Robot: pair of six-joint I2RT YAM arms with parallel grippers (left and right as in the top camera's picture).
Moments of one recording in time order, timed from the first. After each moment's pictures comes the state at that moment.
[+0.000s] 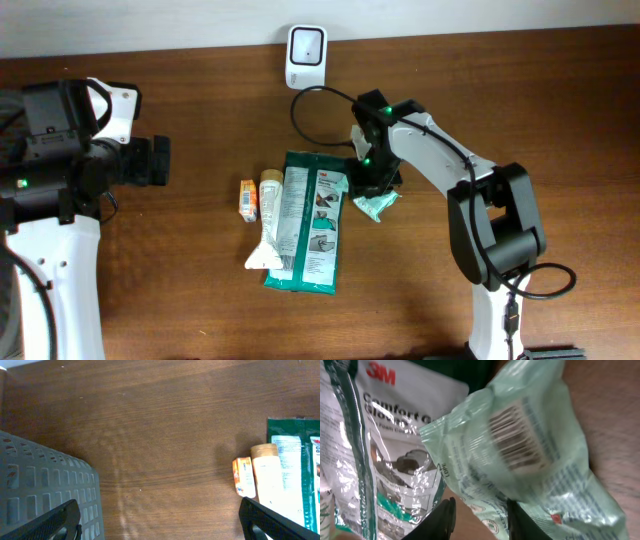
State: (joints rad) left arm 0.13 1.39 1.60 -1.12 0.00 0.27; right arm 0.35 2.12 1.59 -1.05 -0.30 0.21
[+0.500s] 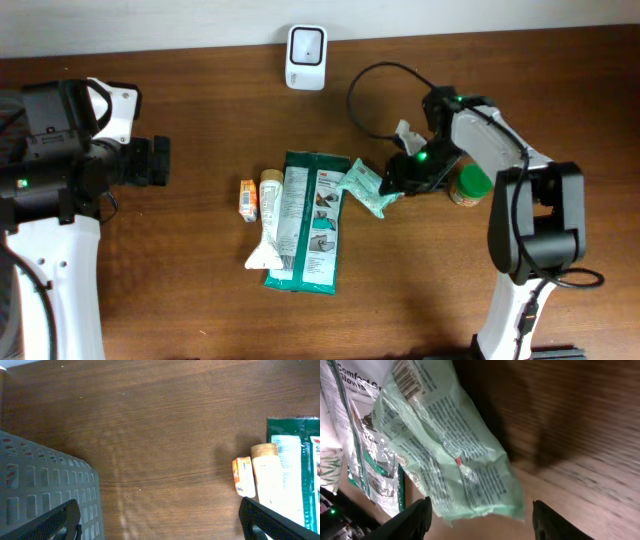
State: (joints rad) left arm 0.13 1.39 1.60 -1.12 0.00 0.27; right arm 0.08 2.08 1.49 -1.10 -0.50 -0.11
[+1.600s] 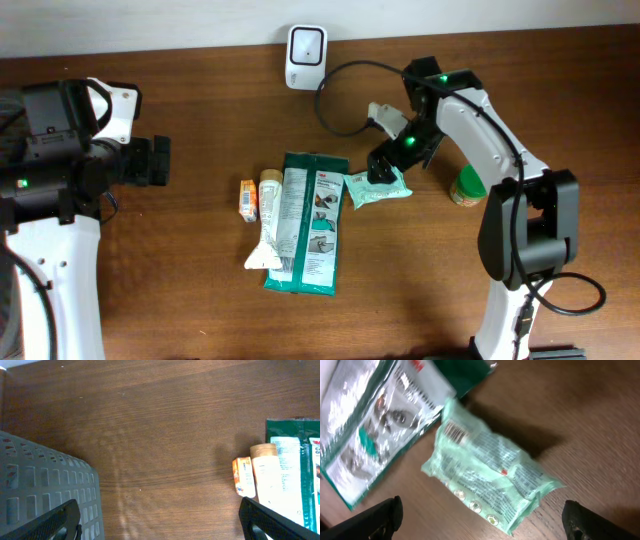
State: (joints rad) left arm 0.13 1.39 1.60 -1.12 0.00 0.27; right arm 0.16 2.07 1.71 -1.17 -0.35 -0.45
